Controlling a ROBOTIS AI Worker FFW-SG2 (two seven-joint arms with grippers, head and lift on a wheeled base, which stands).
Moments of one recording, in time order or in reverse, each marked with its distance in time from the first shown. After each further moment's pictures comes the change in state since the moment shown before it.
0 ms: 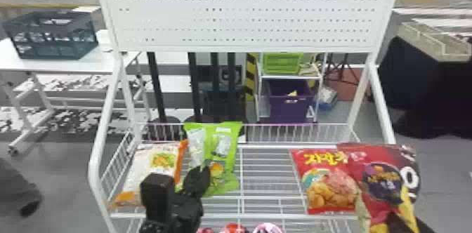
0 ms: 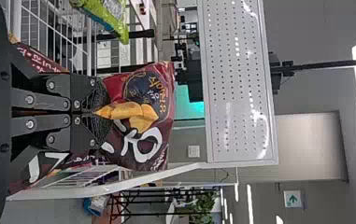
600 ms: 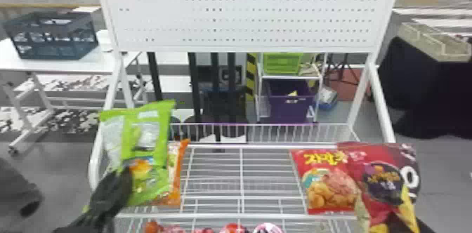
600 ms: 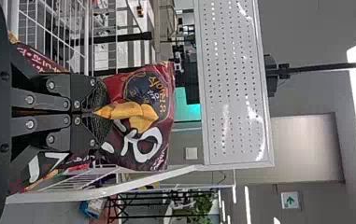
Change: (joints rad) left arm 0.542 0.021 0.417 -0.381 -0.061 -0.224 -0.074; right arm 0.018 0.000 0.005 -0.009 0.004 -0.021 0.004
